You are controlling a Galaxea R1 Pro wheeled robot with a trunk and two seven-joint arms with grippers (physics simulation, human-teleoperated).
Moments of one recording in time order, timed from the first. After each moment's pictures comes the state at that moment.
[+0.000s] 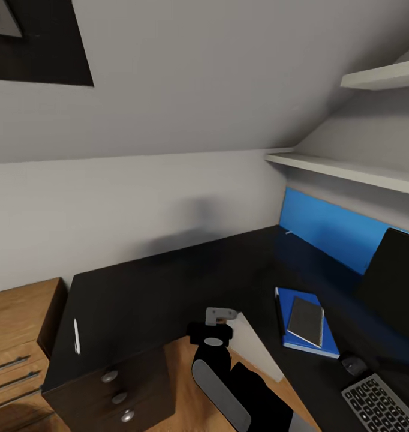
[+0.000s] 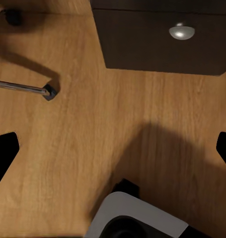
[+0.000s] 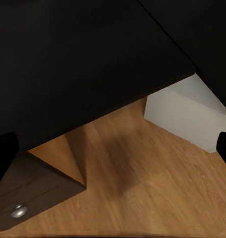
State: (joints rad) left arm -0.07 0.14 -0.36 -0.38 0.79 -0.26 0.21; right arm -0.51 0.15 0.82 -1.23 -0.80 0.42 -0.99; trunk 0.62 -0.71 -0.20
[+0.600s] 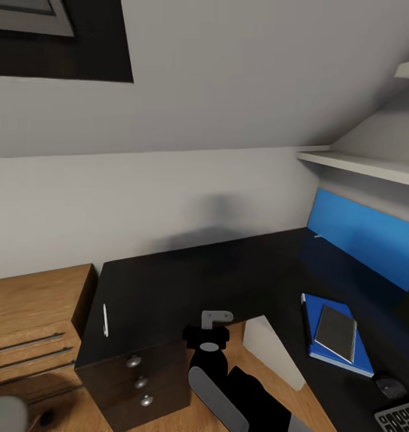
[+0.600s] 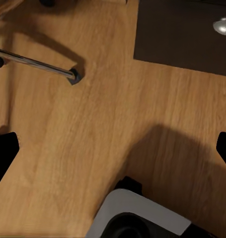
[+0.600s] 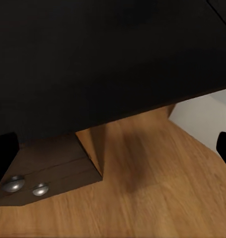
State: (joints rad) left arm -0.07 0.14 -0.36 -0.38 0.79 -0.26 0.21; right arm -0.51 0.15 0.87 -1.23 -0.79 0.42 -0.99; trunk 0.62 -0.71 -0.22
